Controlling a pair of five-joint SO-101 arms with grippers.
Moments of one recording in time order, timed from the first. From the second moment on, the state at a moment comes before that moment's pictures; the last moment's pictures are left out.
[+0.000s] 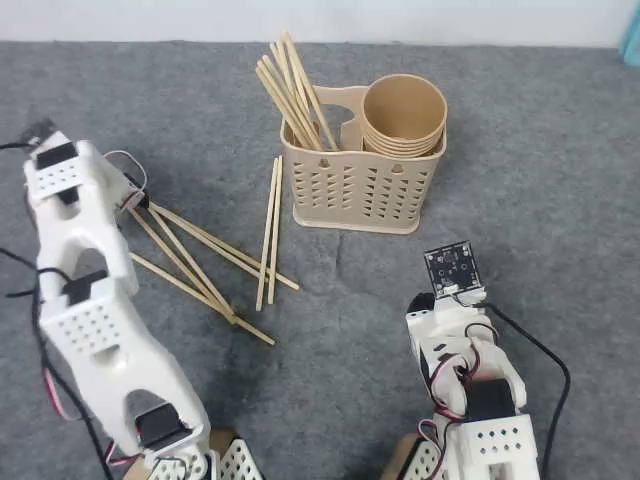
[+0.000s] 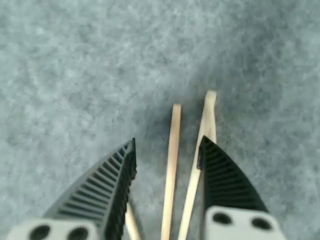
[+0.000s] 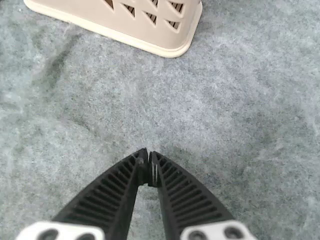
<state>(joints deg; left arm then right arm) -31.1 39.1 -18.1 74.6 29.4 -12.0 -95.1 95.7 53.7 7.1</state>
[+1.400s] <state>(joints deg) -32.8 27.5 -53.8 98.4 30.4 -12.0 -95.1 95.7 53.7 7.1</state>
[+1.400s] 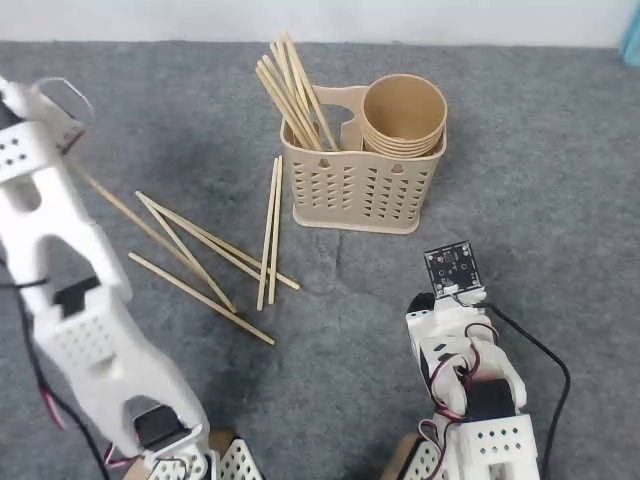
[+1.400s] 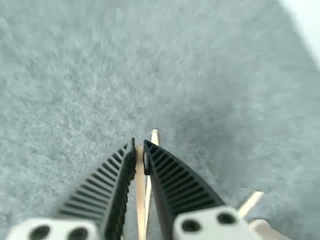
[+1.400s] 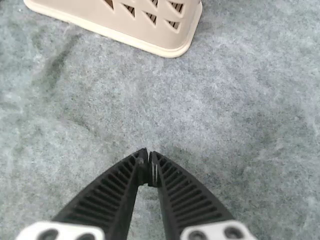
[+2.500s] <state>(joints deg) -17.6 -27.6 -11.3 68.3 21.9 -12.0 -95.1 95.7 53.7 7.1</state>
